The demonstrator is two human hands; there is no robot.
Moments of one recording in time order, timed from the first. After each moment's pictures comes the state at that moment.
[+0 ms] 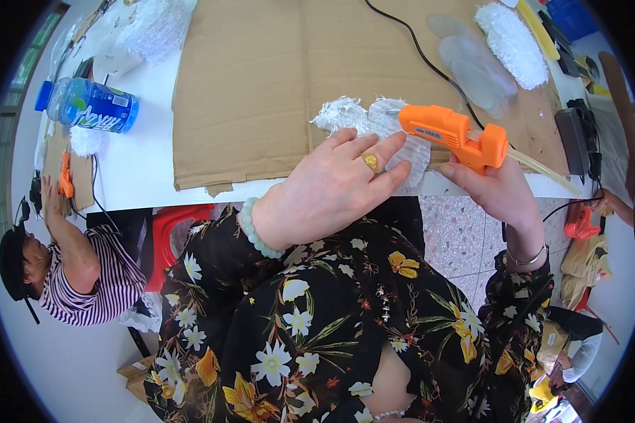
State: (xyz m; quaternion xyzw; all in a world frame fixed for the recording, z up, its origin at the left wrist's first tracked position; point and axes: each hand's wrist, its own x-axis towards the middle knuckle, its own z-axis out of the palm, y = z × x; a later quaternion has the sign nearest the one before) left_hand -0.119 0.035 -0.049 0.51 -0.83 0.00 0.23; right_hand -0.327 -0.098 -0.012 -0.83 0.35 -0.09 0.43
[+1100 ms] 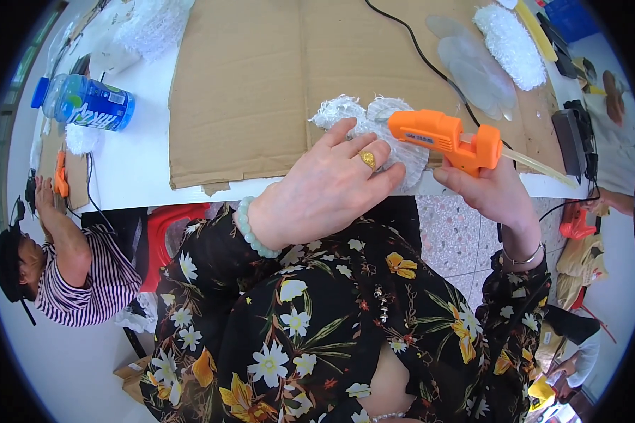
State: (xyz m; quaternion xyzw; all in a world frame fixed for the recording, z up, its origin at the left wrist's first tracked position) left_hand -0.120 0.034 -0.052 0.51 -0.83 0.01 0.23; right_hand -0.327 -0.099 -0.019 -0.82 0.35 -0.05 0.46
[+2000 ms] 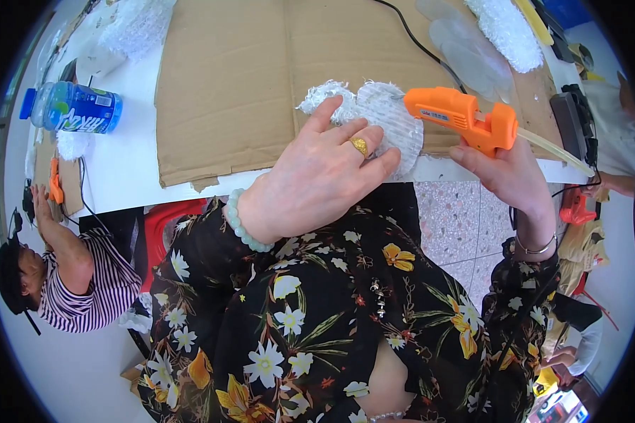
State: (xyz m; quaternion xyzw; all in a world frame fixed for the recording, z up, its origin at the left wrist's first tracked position) left_hand -0.123 0.032 -0.055 0.51 -0.83 0.07 0.22; right_hand -0.342 -0.108 -0.014 -0.82 0.38 -0.08 0.41
